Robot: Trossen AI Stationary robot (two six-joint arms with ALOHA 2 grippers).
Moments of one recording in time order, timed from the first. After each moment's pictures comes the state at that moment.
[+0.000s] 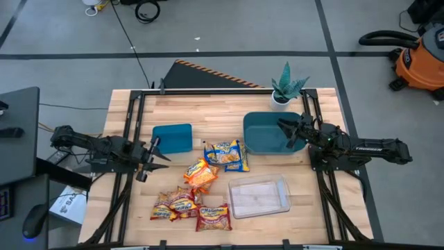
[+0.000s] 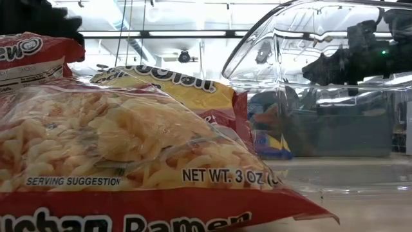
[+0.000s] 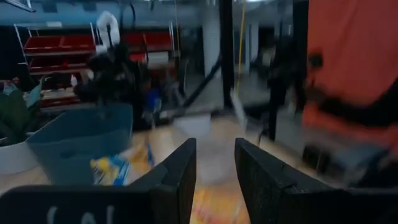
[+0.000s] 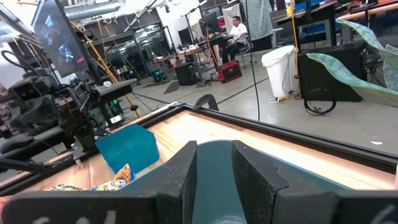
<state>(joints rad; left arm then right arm) -0.27 0.10 0.01 0.24 -0.01 0.01 -0.17 0.17 0.01 0.21 0.37 0.30</state>
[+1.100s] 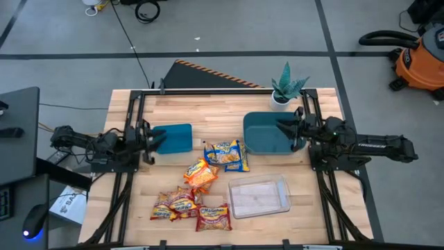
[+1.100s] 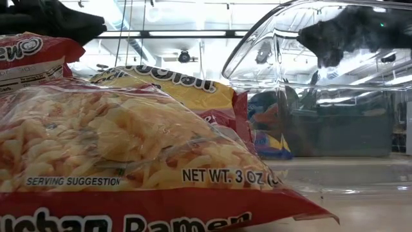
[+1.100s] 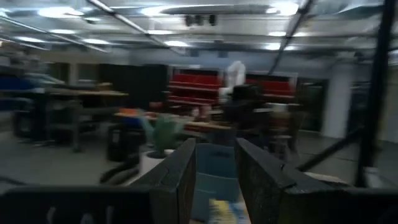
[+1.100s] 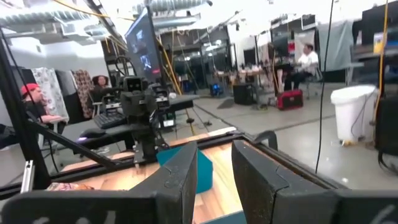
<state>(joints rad) -0.26 0.10 0.01 0.45 -0.57 0.07 -0.20 0.35 0.17 0.34 0.06 0.15</state>
